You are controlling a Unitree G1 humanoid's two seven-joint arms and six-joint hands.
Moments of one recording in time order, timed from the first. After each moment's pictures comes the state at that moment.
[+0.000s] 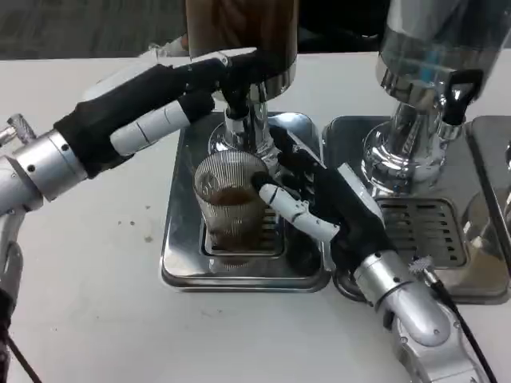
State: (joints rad) left arm -0.64 0.50 0.02 0.75 -0.23 -0.64 -0.93; right arm -0.28 -0.01 0.13 0.49 -0.08 -0.27 0.18
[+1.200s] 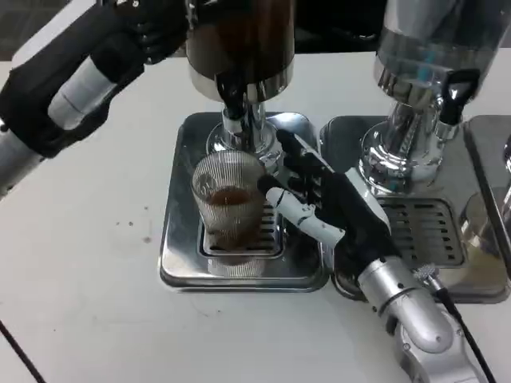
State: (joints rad) left arm -0.50 0.49 0.18 0.34 -0.42 -0.46 -0.97; right arm -0.27 -0.01 0.12 0.50 -0.07 -0.31 0.16
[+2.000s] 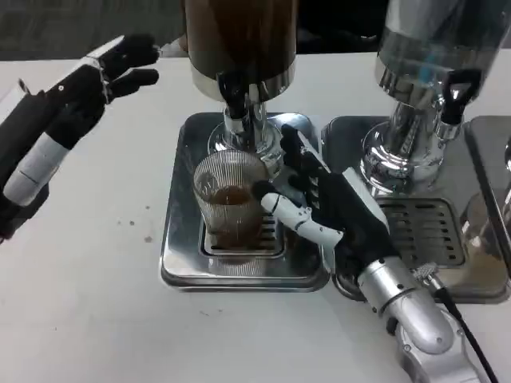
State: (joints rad) left arm -0.23 0.49 0.27 0.36 -0.34 -0.57 -0.78; right arm -0.27 -0.02 0.13 0.51 -0.08 -0.33 0.17
